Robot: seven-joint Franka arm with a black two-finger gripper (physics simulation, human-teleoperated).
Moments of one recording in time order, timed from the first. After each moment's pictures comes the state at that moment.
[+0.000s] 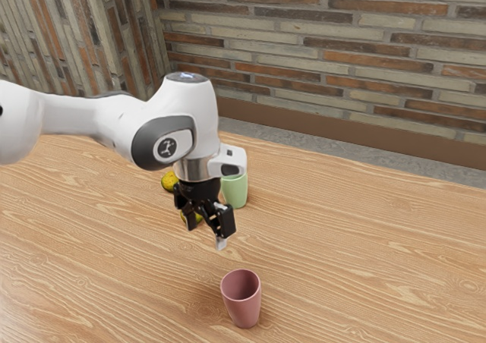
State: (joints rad) arm -0.28 -0.01 -0.04 -2.15 -0.05 2.03 -0.04
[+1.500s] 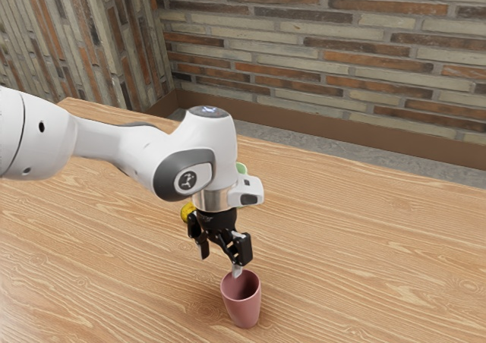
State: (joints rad) arm -0.32 0.10 -0.05 -2.17 -0.07 2.12 -0.15
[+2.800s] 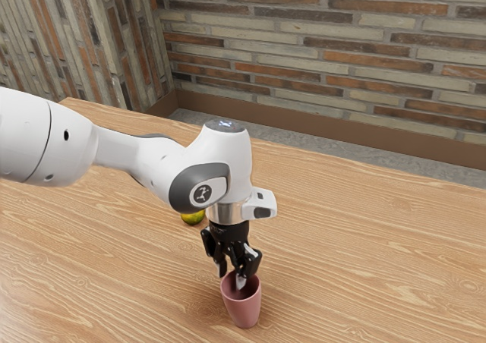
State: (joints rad) arm -0.35 0.17 -0.05 -2.14 -0.07 2.15 -0.17
